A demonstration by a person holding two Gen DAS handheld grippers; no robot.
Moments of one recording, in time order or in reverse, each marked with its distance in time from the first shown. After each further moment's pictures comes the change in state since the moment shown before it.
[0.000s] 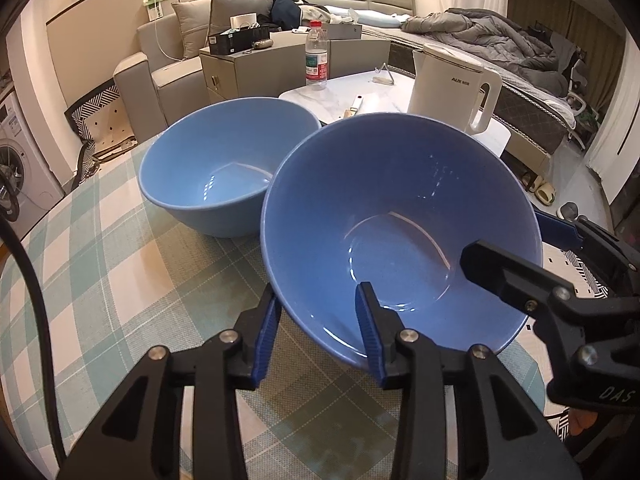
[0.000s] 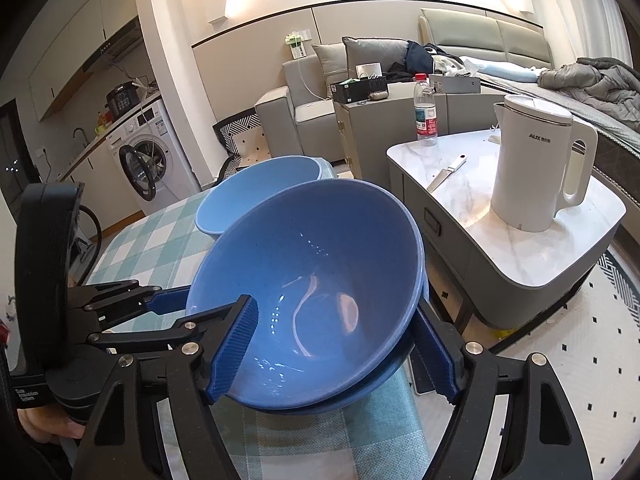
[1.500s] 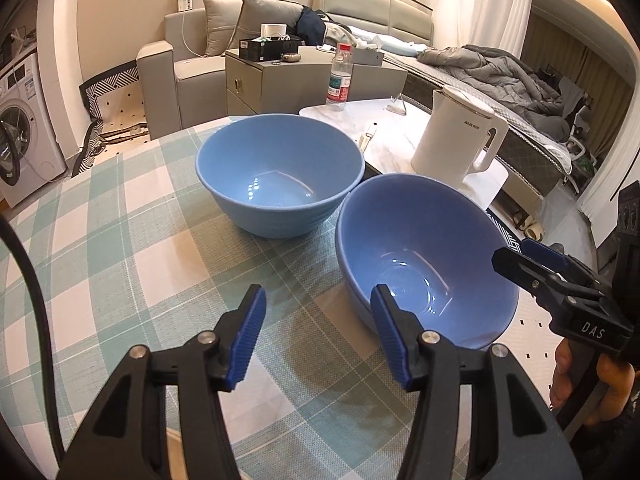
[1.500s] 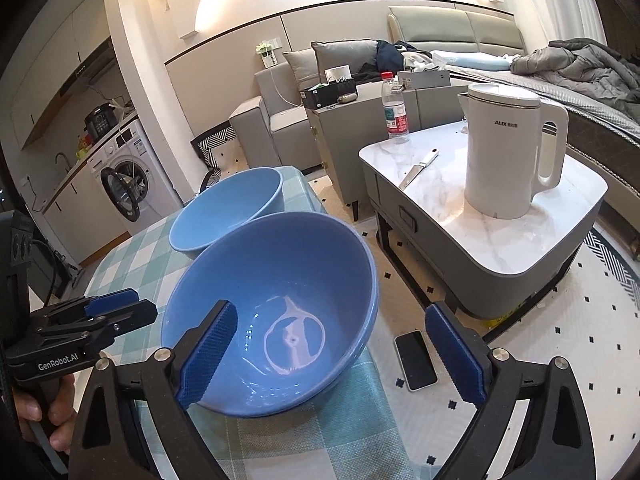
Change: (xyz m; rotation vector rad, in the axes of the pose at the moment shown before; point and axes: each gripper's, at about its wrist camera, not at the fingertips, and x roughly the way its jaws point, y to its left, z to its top) left arm -0.036 0.048 -0.009 -0.128 -0.066 -0.055; right arm -0.007 -0.022 0.000 0.085 -0.025 -0.056
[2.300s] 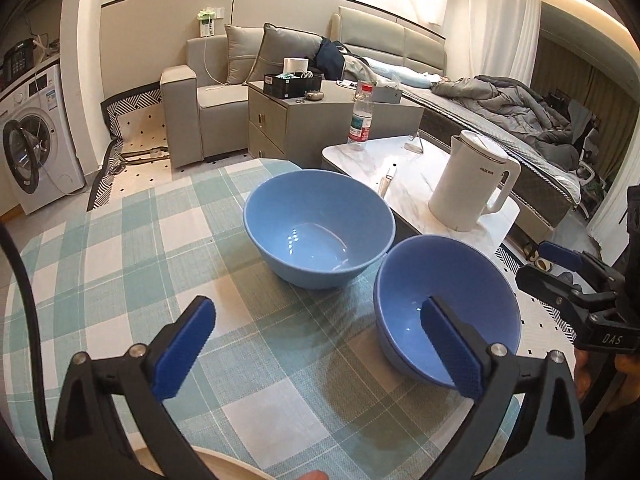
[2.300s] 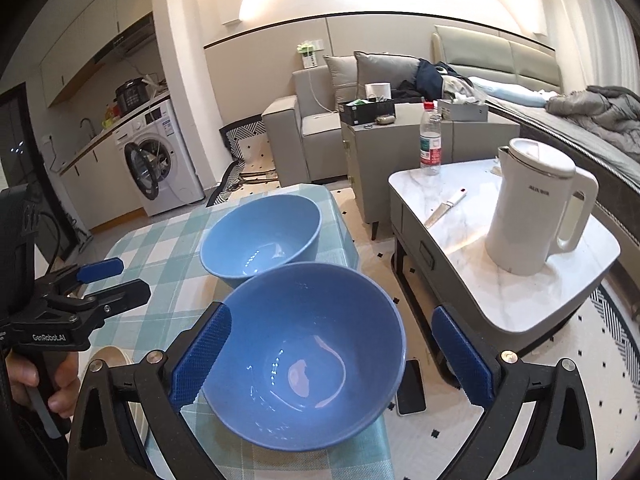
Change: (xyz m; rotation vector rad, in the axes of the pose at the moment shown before) left arm -0.028 0.029 0.029 -0.023 -0.110 0.049; right arm -0.010 0.032 0.053 -0.183 0.007 0.066
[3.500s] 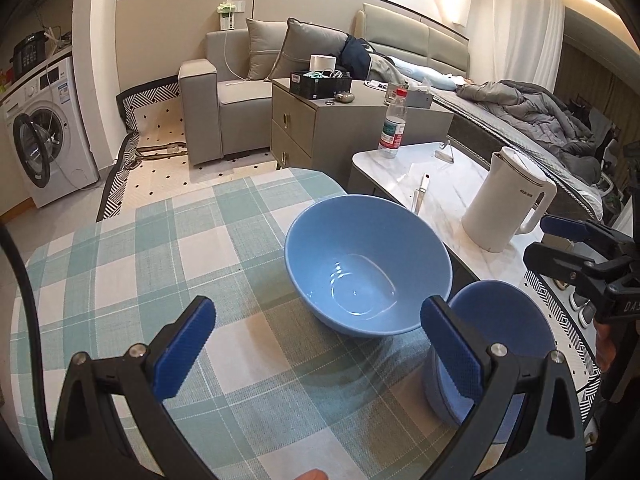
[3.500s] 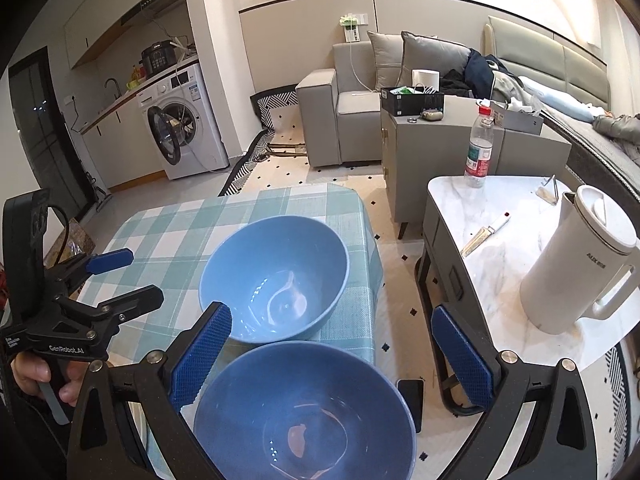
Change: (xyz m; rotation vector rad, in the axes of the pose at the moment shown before) left arm 0.040 0.038 0.040 -0.041 0.019 0.058; right arm 0.079 0.007 0.081 -0.101 0.119 0.073
